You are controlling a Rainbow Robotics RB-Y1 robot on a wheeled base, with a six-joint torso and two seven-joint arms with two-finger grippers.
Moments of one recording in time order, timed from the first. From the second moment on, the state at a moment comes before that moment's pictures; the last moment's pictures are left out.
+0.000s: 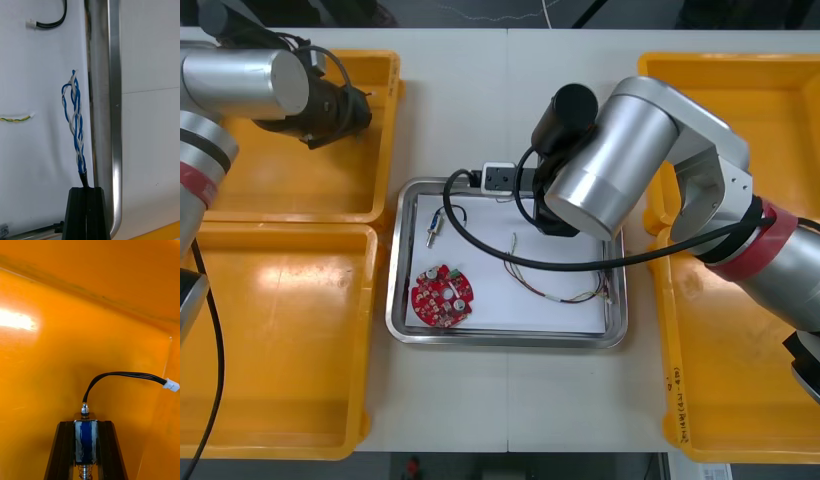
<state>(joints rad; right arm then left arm) -0.86 -0.50 0.72 -1.77 -0.43 1.50 2.05 -0.95 0.55 -0.19 -0.89 0.69 0.96 -1.15</state>
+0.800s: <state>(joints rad) -0.86 -0.49 0.80 -1.68 -0.43 1.49 2.26 -0.95 0.56 -0.05 -1.04 0.67 1.34 -1.32</state>
